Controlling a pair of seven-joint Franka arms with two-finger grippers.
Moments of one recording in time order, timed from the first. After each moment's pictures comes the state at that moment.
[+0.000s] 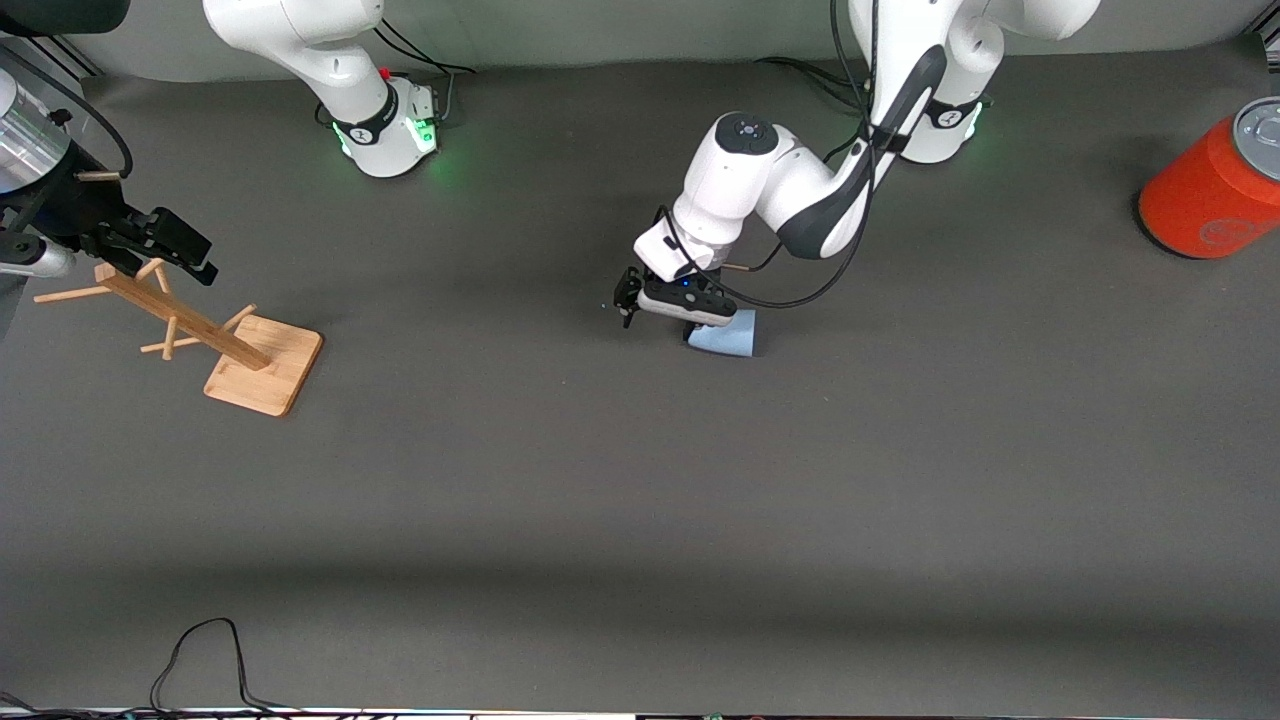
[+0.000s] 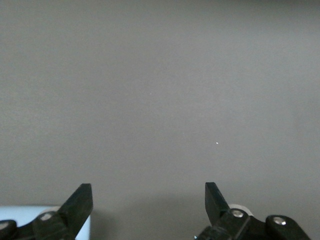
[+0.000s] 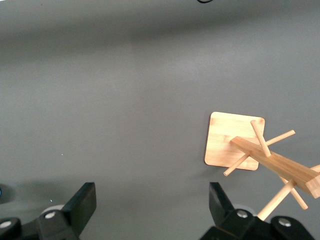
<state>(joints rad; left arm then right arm) -0.62 0.38 -0.20 -2.07 0.19 2.87 -0.90 0.15 -0.23 -0.10 -1.89 -0.02 1.77 0.24</state>
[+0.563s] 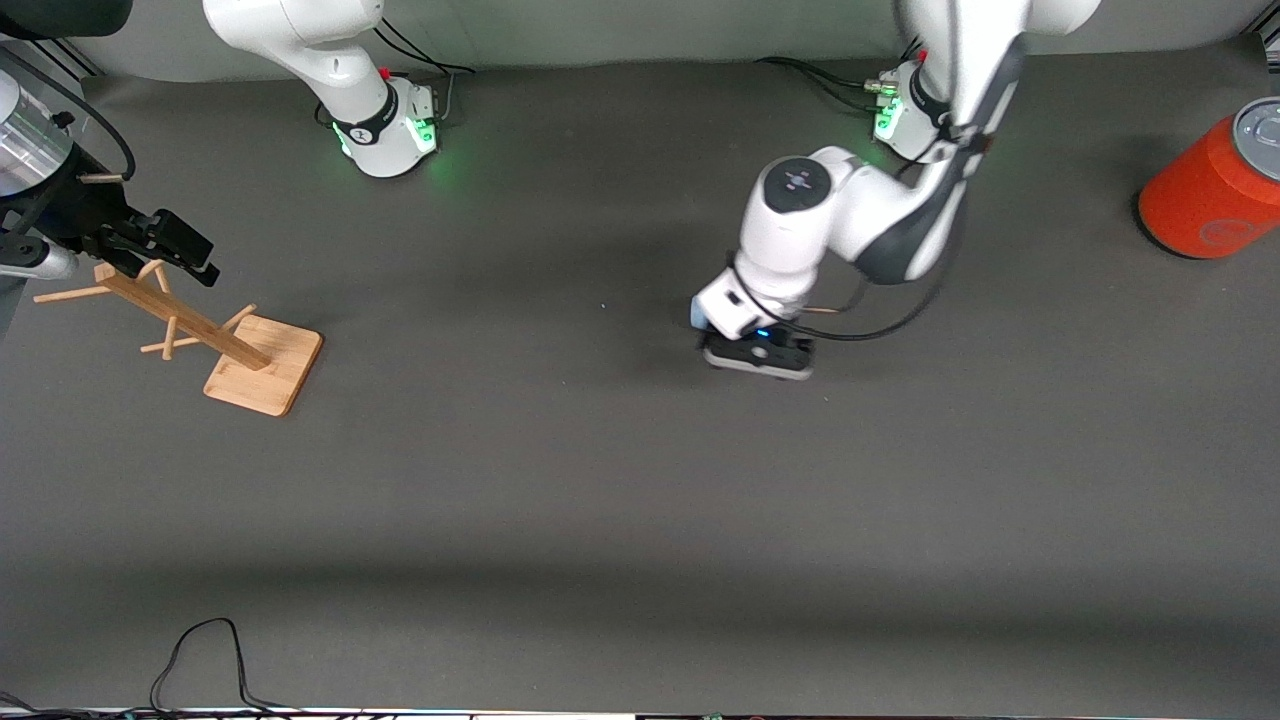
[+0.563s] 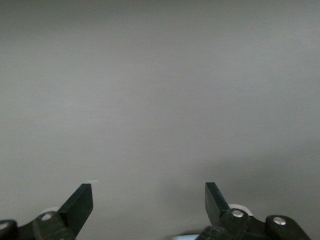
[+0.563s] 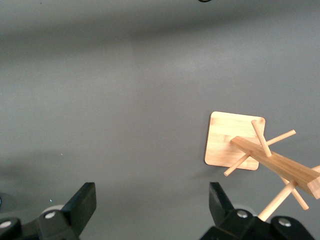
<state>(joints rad) -0.44 0.27 -0.15 -1.94 0.21 2.33 -0.49 0.15 -0.22 -0.10 -1.89 -0.02 1.77 0.24</state>
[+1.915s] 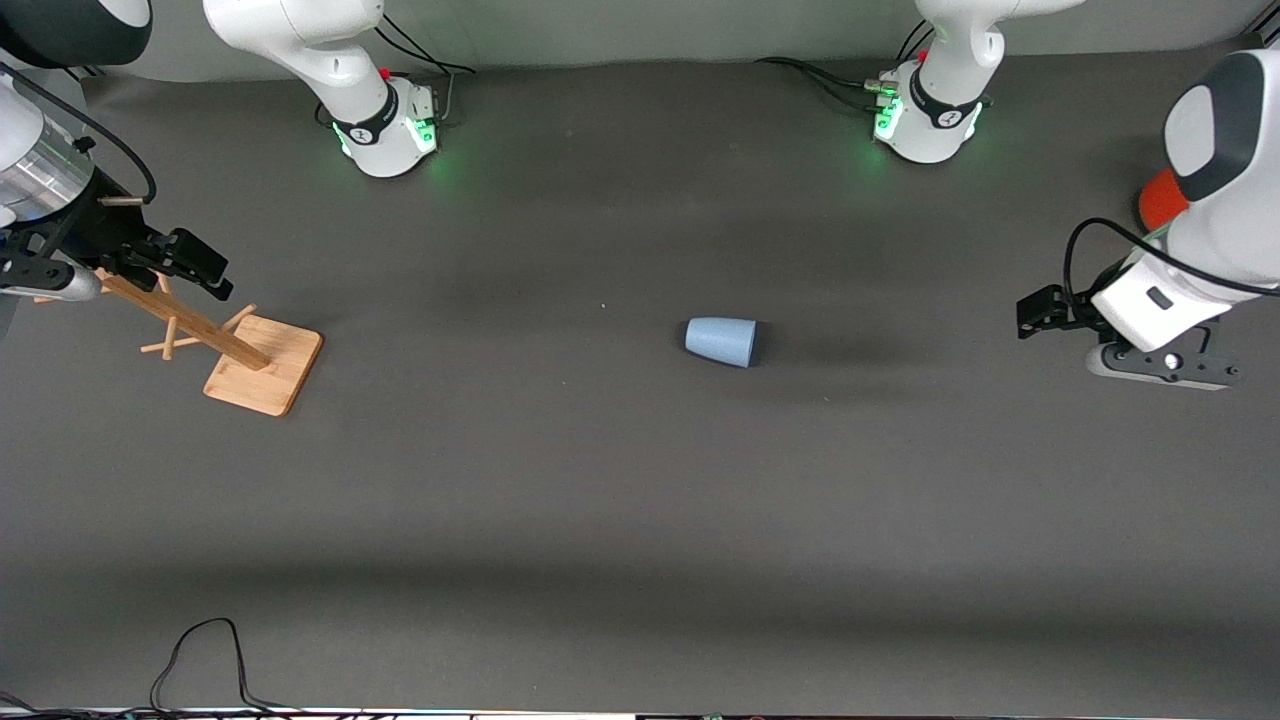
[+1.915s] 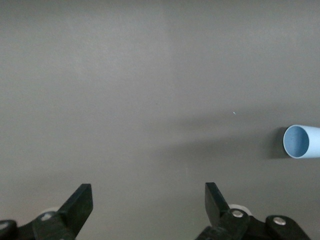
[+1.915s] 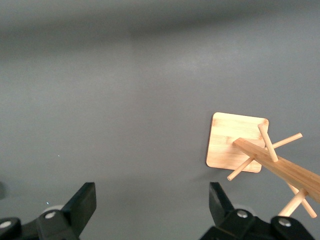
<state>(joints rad) 0.09 0.04 -0.16 -1.83 -0.02 1.81 0.08 0.15 -0.19 -0.10 -1.90 -0.02 1.80 0.24</state>
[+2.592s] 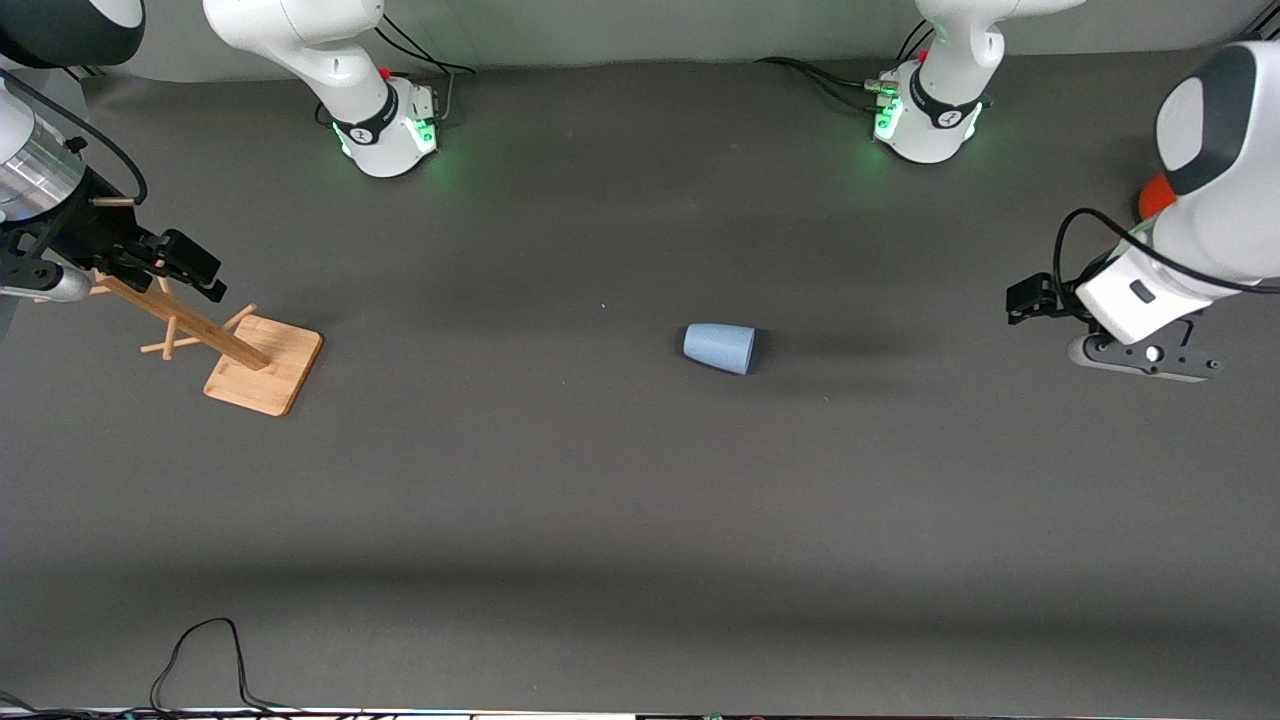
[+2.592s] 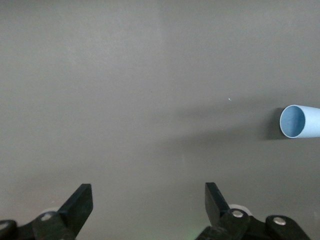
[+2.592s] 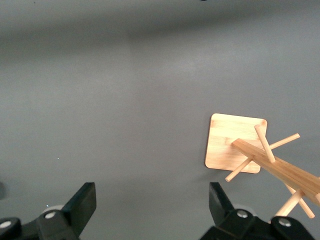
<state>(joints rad) 0.08 0.04 -0.17 -1.78 -0.01 1.71 0.08 0.15 -0.19 -0.11 -1.90 -0.02 1.80 0.24</state>
